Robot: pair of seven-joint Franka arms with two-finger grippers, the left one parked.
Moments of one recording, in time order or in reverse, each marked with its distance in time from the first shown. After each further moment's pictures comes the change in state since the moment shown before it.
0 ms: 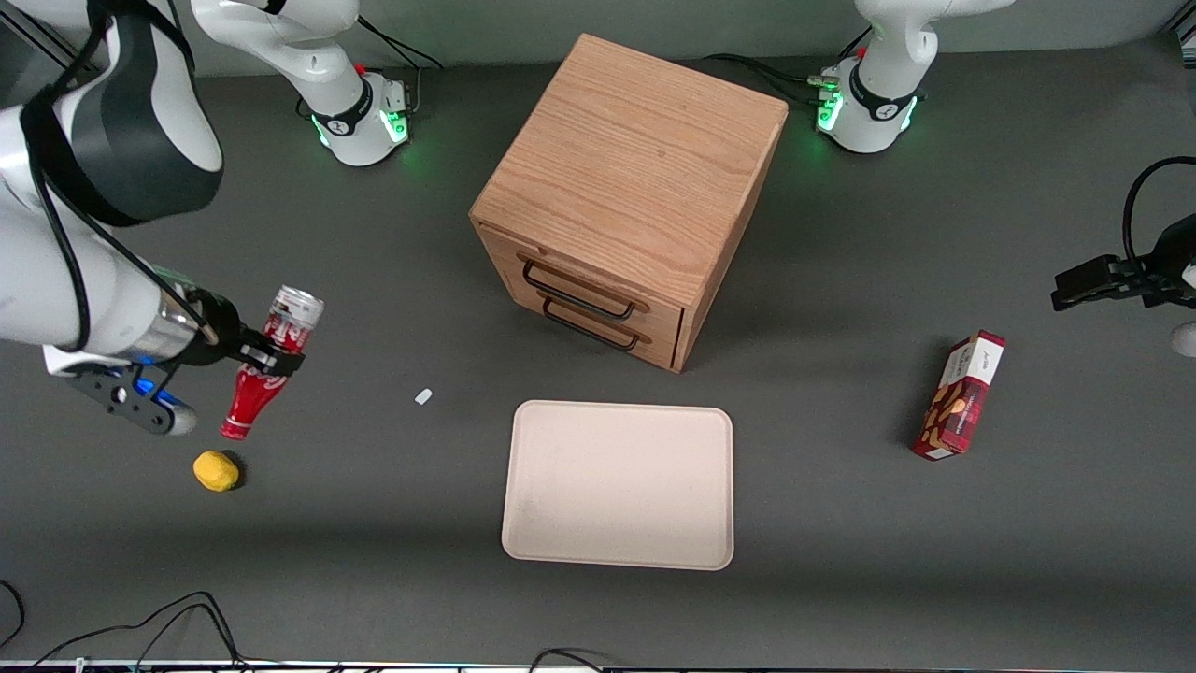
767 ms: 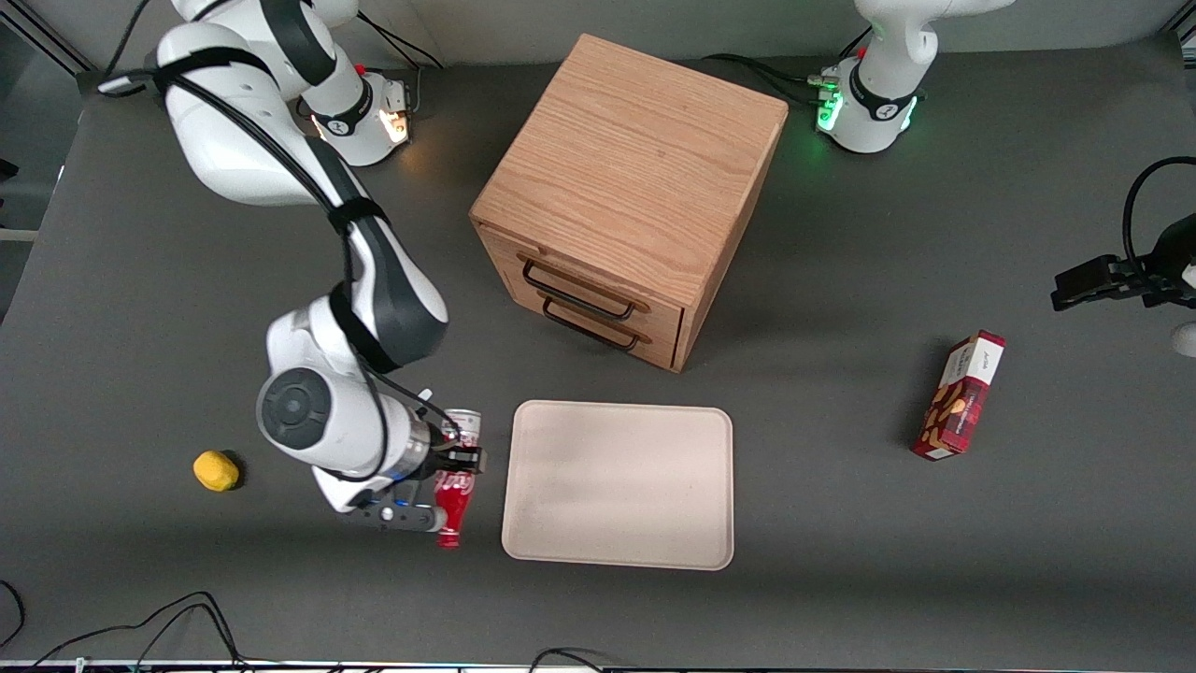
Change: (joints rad) arm 0.202 0.459 -0.003 0.192 0.001 0.479 -0.312
